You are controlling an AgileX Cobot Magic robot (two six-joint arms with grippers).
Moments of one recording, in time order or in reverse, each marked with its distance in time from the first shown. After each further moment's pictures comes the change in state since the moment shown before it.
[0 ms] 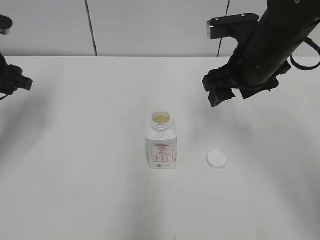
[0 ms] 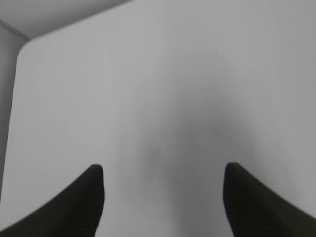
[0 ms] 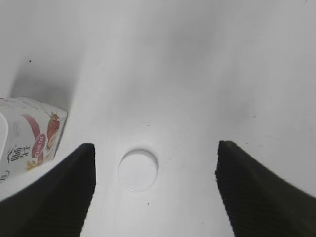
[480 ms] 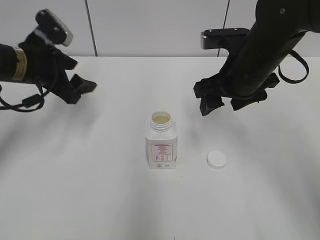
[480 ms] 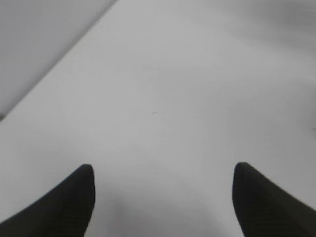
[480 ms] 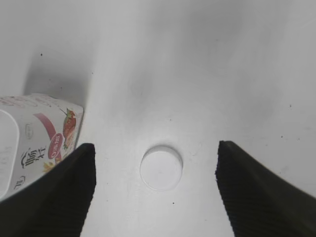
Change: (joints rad) left arm 0.000 0.144 0.000 0.457 -0.845 -0.014; right arm 0.001 0.050 0.000 0.076 -0.007 0.000
